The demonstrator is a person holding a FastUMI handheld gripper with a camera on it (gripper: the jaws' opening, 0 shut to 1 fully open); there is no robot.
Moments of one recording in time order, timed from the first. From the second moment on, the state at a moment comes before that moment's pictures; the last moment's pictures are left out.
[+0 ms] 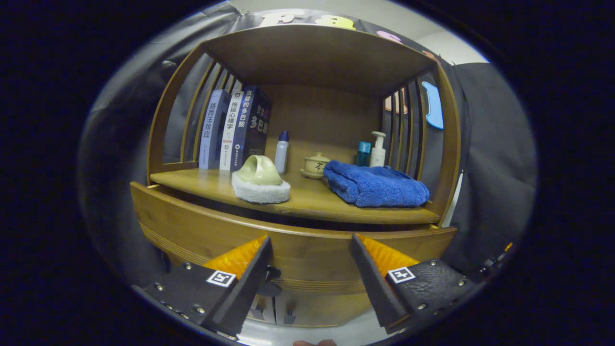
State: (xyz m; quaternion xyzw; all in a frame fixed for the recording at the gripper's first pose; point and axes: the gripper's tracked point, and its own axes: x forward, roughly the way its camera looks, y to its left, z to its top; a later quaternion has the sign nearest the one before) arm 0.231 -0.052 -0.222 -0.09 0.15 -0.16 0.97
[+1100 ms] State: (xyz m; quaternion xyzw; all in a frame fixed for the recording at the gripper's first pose) arm 0.258 -0.060 -0.226 -0.09 0.15 -0.16 0.97
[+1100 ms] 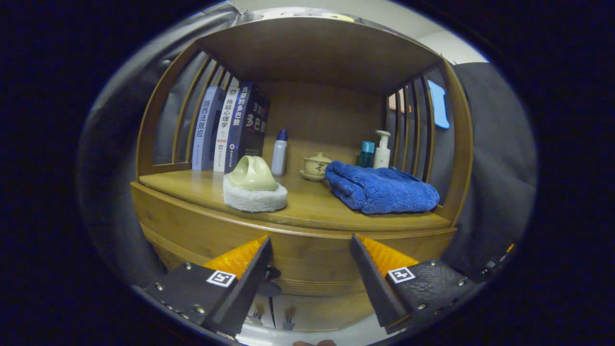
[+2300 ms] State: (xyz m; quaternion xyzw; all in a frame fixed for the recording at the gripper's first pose) arm 0.212 -0.079 -0.096 -0.10 0.06 -0.12 0.99
